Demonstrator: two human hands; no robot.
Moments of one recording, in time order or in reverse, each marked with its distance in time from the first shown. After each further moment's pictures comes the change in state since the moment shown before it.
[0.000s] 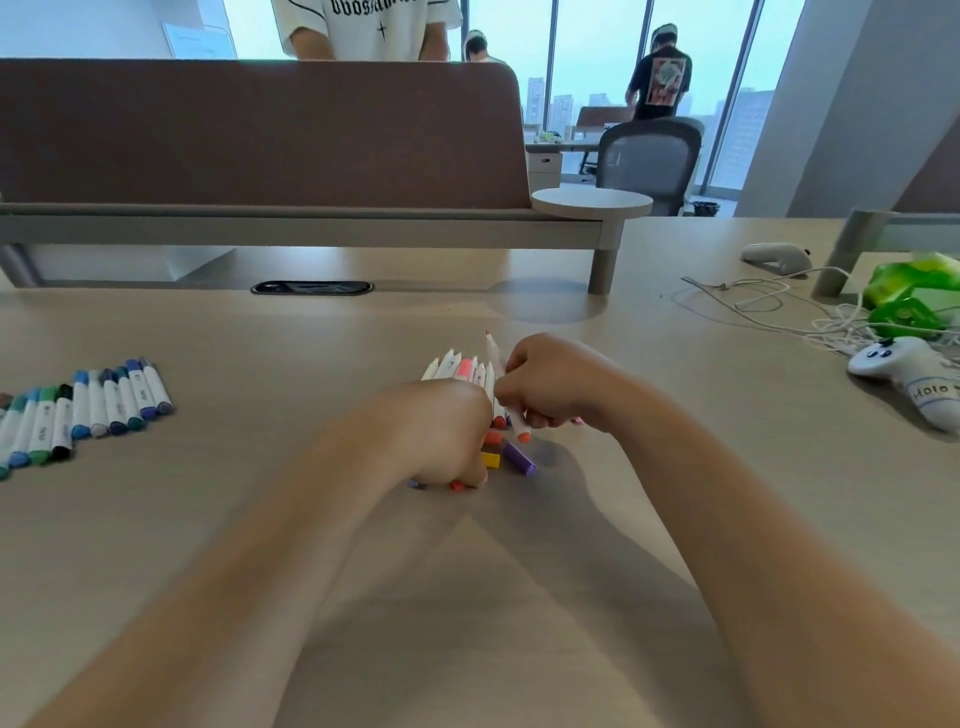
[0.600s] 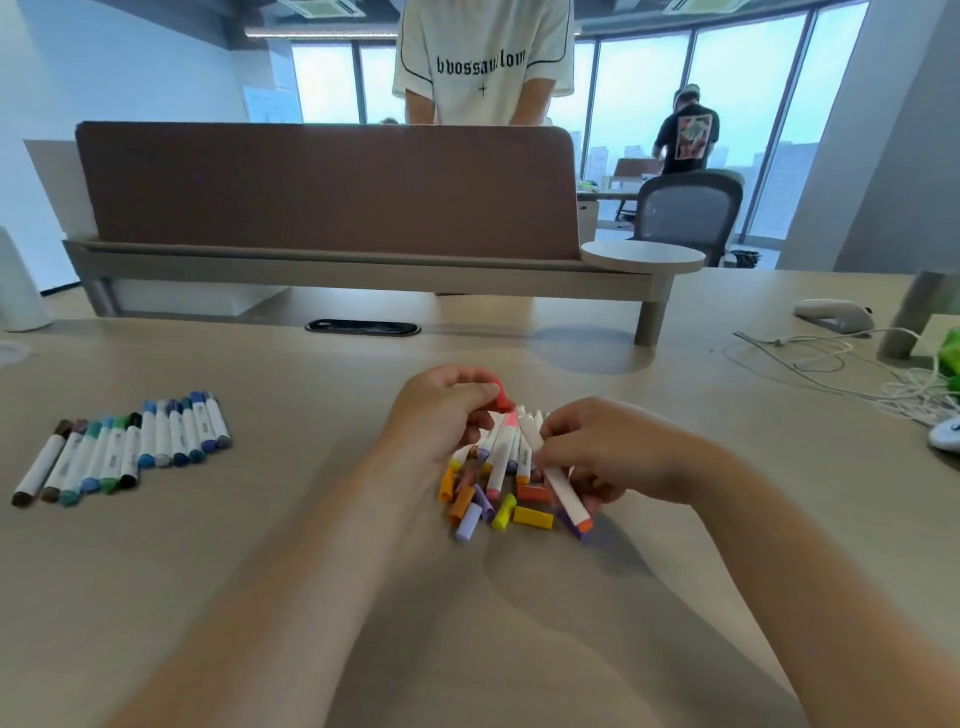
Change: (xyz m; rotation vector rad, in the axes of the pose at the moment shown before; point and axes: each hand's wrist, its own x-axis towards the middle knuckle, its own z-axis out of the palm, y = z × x) left_hand 0.042 -0.052 0.009 -1.556 0.533 -0.124; right_hand -0.002 0.003 0.001 0.111 -0.159 -0.146
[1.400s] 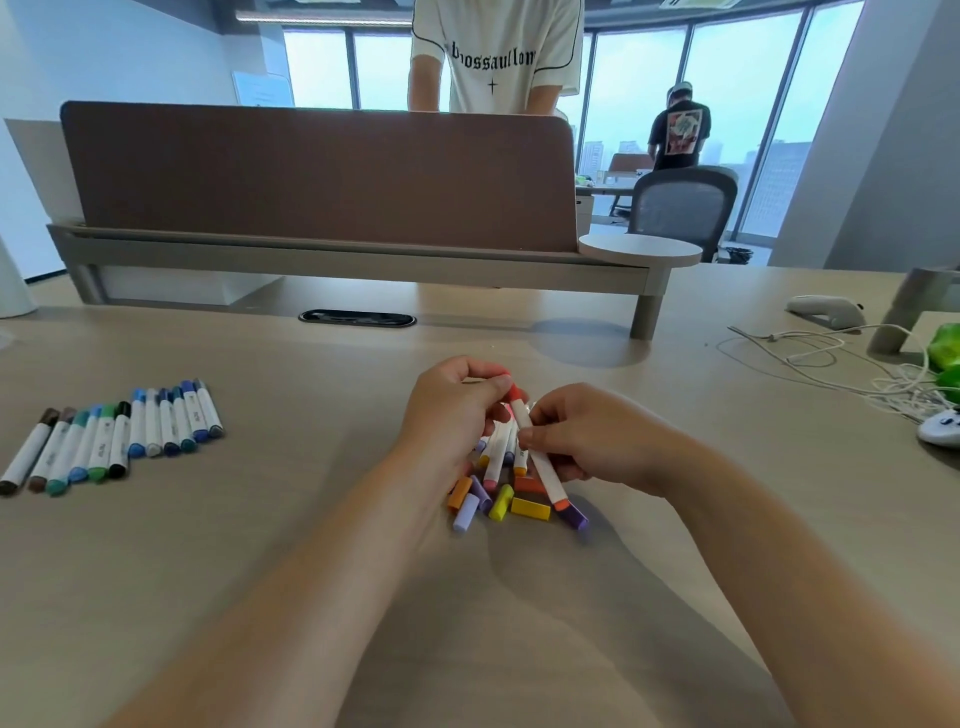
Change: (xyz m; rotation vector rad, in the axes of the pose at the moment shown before) left_hand -0.010 -0.004 0.015 0.109 0.069 0.112; right_hand 0.012 0.000 0.009 -0.003 0.109 -0.049
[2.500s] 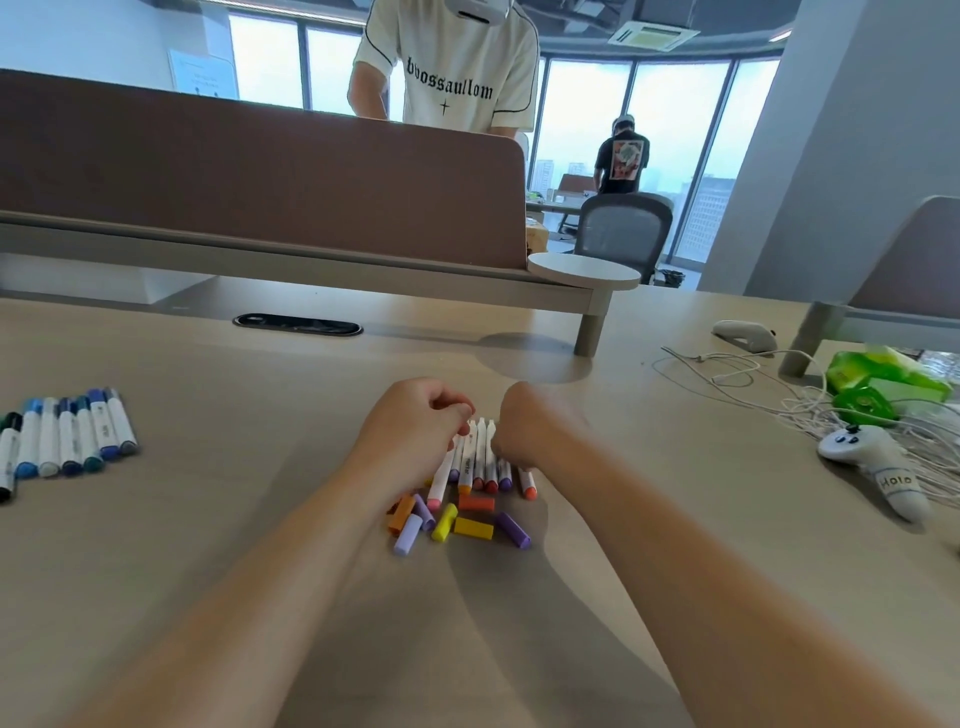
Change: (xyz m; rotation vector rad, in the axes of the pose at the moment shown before) left_hand -0.005 0.011 0.003 0.412 -0.130 0.133; right_hand 0.045 -0.010 -0.004 -0.837 0.073 0.375
